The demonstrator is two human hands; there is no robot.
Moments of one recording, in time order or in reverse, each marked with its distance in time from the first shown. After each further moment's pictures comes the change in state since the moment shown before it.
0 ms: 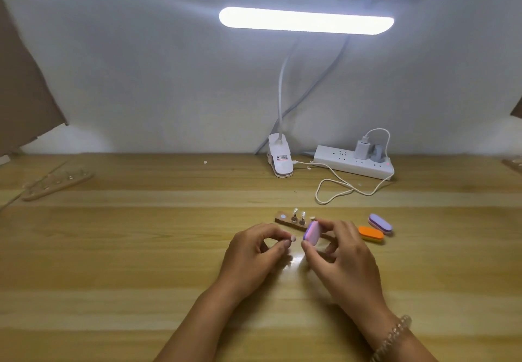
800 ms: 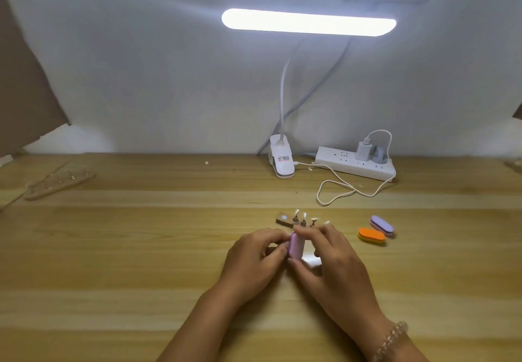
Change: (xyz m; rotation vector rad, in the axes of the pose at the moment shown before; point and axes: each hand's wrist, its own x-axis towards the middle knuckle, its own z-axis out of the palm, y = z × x) left_hand 0.000 -0.003 0.002 0.143 -0.059 0.034; right_hand -0.007 -0.004 0.006 -0.142 -0.081 -0.271
